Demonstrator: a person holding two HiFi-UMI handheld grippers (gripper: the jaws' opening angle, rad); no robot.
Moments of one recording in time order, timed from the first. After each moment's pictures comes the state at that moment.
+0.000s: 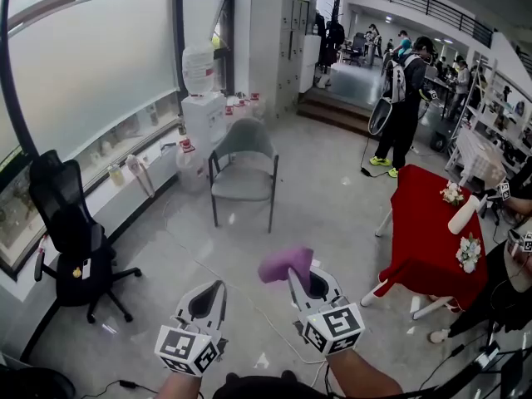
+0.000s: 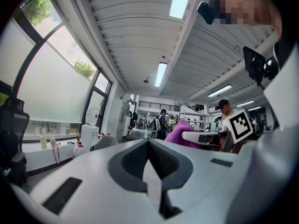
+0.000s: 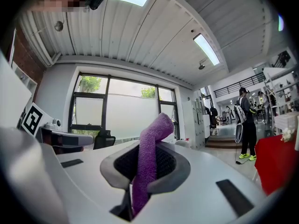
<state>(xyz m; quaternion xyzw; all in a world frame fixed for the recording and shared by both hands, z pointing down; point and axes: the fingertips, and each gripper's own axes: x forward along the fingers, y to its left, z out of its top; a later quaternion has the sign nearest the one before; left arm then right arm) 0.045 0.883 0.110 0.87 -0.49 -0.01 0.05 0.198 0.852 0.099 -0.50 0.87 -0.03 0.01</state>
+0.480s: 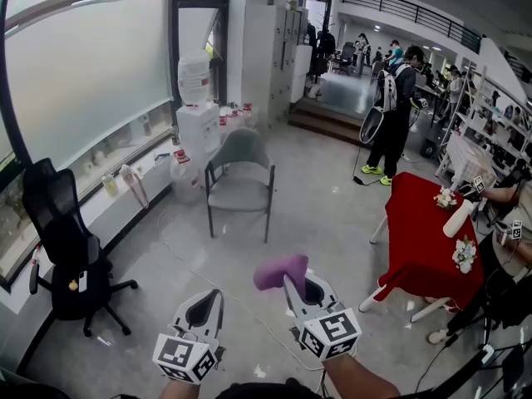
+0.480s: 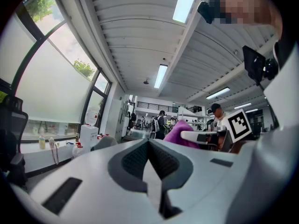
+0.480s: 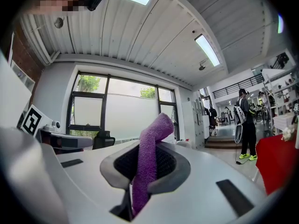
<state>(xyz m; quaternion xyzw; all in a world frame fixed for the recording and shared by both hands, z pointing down) -0.002 0.880 0.108 0.87 -0.48 -0.02 0.05 0.150 0.850 0.093 -0.50 0.86 -0.02 0.01</state>
